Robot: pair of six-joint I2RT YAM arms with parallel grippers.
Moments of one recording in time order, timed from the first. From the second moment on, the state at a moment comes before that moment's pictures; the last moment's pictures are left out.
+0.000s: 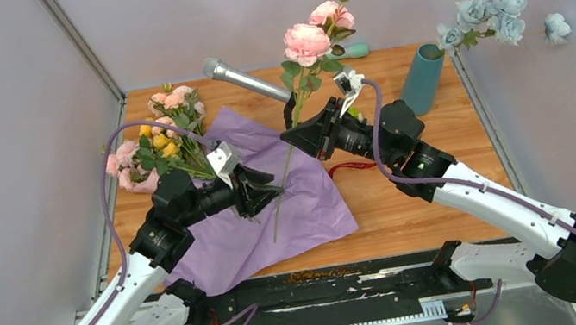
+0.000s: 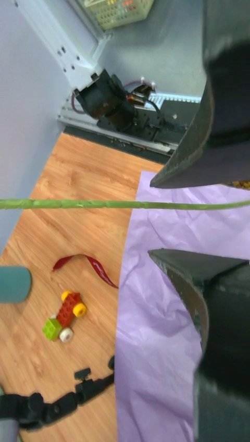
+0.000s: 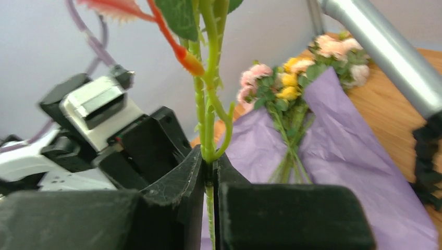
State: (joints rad) left arm -0.62 0.76 0.71 -0.04 0.58 -0.19; right arm 0.79 1.10 1.01 0.27 -0.28 0.56
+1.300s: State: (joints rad) left arm -0.17 0.84 0.80 -0.36 0.18 -0.16; right arm 0.19 1.45 1.77 0.10 0.49 -0.24
